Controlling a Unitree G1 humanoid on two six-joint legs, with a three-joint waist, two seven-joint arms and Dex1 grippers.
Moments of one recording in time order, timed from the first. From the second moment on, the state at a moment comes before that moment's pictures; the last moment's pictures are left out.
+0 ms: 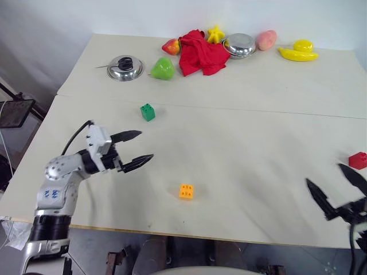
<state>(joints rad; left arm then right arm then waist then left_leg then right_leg) -0.32 0.57 0.08 0.04 -0.46 0.13 -1.05 0.55 -0.40 -0.73 -0.27 0.54 -0.15 0.70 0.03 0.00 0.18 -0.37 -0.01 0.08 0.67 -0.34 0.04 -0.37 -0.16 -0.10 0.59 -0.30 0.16</state>
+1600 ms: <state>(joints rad) -0.35 0.49 0.01 -0.16 -0.47 0.27 -0.96 -0.43 -0.95 -0.44 0.65 0.35 0.66 0.33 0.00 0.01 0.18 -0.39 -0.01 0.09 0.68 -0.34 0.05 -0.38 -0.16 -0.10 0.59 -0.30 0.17</state>
